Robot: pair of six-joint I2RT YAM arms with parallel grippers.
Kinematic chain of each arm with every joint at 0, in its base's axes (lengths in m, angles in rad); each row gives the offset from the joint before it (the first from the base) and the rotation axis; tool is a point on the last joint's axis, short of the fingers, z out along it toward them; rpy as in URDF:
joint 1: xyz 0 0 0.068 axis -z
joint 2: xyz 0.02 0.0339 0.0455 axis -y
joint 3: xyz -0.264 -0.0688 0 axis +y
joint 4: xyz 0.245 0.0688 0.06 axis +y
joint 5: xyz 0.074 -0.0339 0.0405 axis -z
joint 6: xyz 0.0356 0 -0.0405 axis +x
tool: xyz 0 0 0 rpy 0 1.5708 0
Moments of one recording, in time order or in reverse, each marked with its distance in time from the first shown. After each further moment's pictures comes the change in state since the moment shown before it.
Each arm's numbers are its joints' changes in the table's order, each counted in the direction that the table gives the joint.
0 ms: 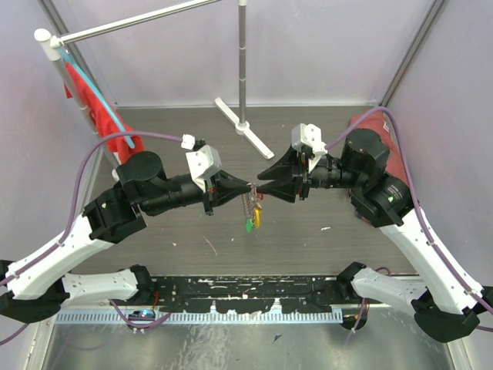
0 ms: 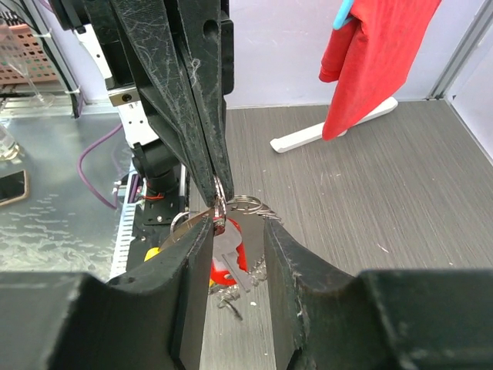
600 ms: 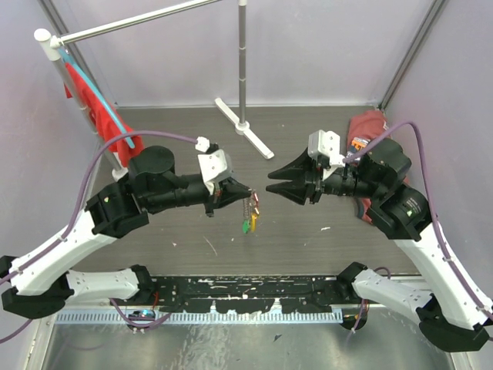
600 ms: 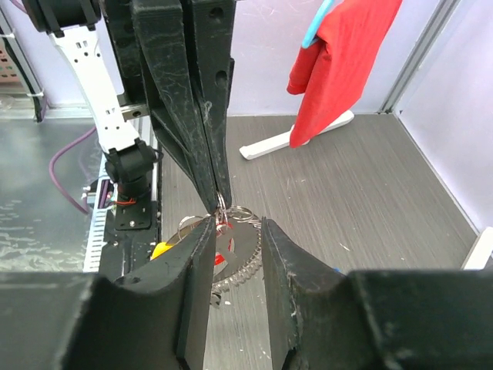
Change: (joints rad) left arm 0.000 -0.075 -0.104 0.191 0.034 0.088; right arm 0.000 0.077 -0.015 0.048 0.084 -0.063
